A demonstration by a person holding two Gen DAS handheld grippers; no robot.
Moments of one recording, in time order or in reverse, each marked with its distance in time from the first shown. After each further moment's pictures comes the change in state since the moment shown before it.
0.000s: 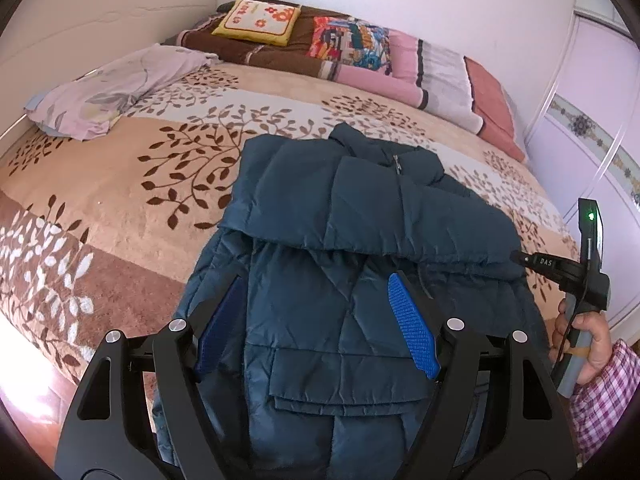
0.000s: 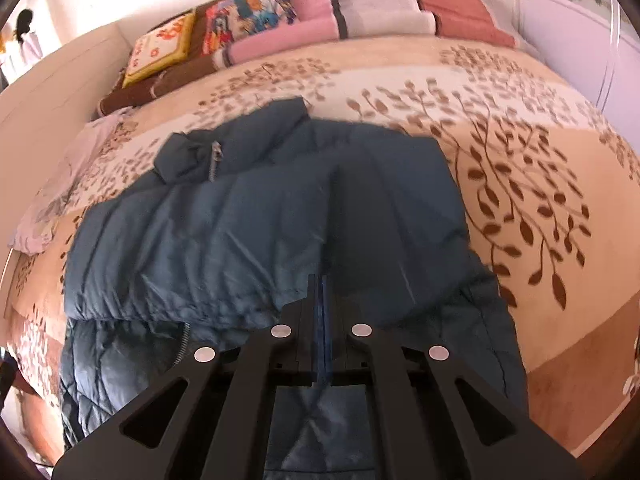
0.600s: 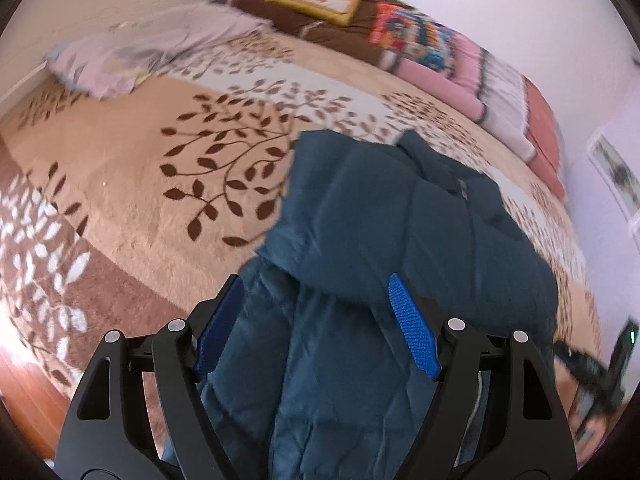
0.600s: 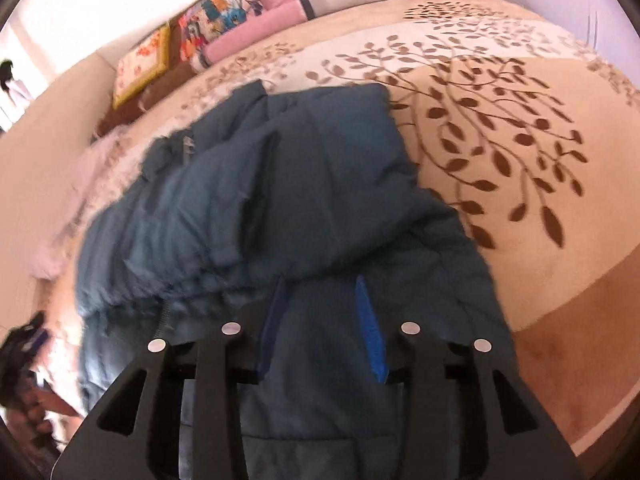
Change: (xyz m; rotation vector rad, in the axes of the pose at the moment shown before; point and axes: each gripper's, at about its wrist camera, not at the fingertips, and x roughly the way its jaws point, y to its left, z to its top) left arm 0.075 0.059 0.050 -0.225 0.077 0.087; right arm -0.007 -0.052 -0.018 0.151 0.038 0.152
